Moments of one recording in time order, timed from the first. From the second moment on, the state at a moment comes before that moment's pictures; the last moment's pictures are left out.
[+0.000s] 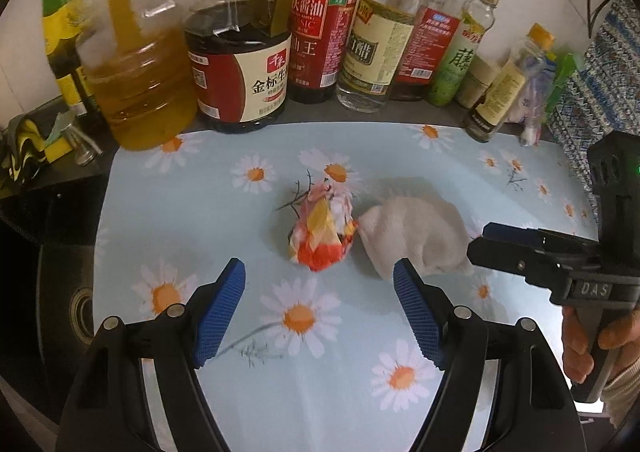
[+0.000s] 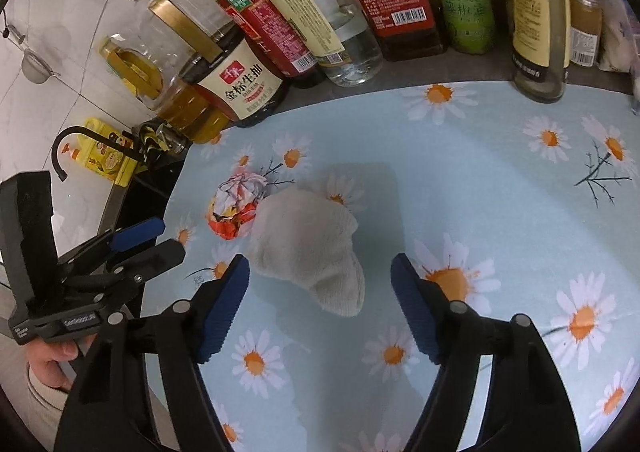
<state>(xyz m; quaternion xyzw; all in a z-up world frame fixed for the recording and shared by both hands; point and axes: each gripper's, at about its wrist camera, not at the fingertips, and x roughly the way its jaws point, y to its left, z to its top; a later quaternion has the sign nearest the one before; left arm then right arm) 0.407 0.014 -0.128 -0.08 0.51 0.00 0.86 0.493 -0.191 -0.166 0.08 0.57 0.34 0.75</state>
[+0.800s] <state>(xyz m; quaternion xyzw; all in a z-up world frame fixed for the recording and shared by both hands) 0.455 0.018 -0.170 -0.09 0.54 -0.02 0.83 0.508 -0.185 -0.186 0.10 0.58 0.35 0.73</state>
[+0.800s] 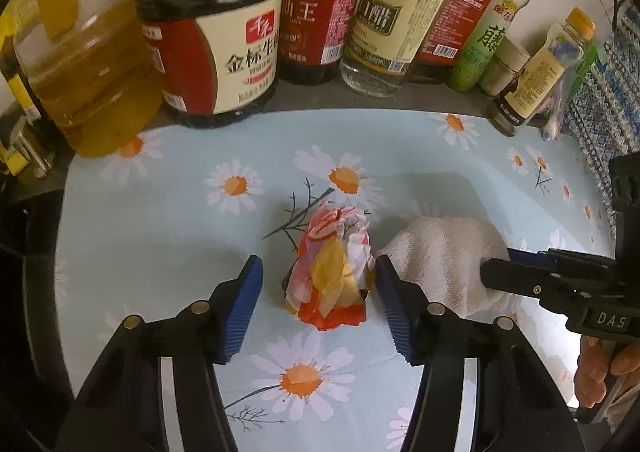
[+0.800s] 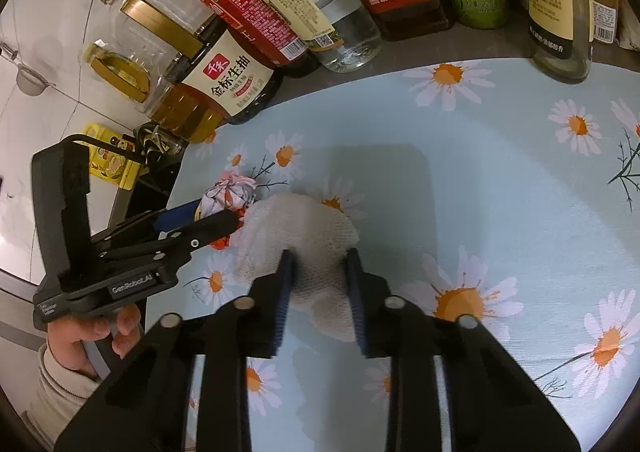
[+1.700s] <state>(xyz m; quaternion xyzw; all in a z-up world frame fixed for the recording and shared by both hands) 0.400 0.018 -0.150 -0.11 0.52 -0.02 0.85 0.467 -0.193 -0.146 0.08 0.54 0.37 0.75</state>
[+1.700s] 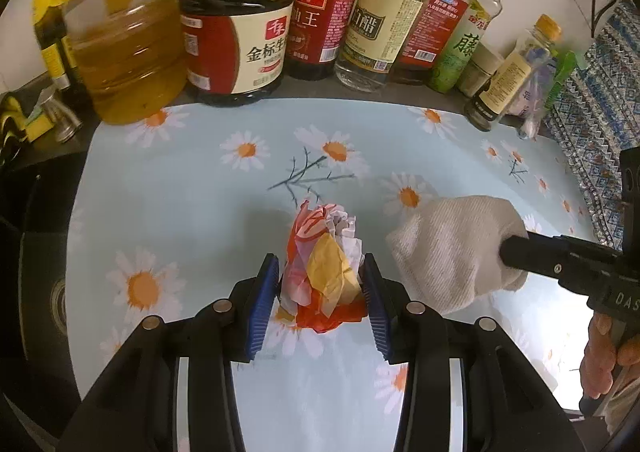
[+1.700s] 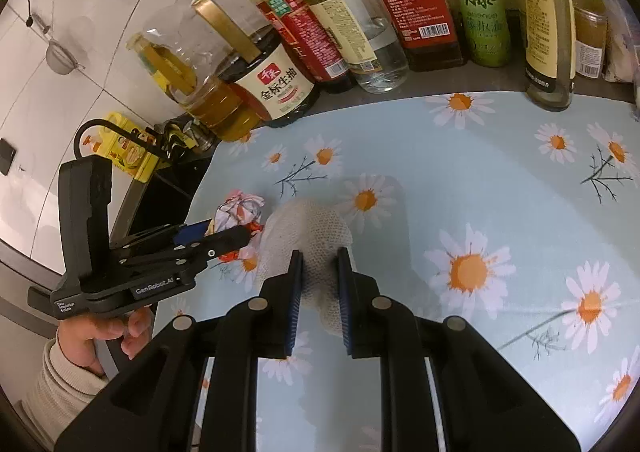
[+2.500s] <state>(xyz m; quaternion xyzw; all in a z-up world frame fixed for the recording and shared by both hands) 0.256 0.026 -0.136 -0.11 0.50 -0.02 0.86 0.348 -0.180 -0.121 0.07 0.53 0.39 0.75</state>
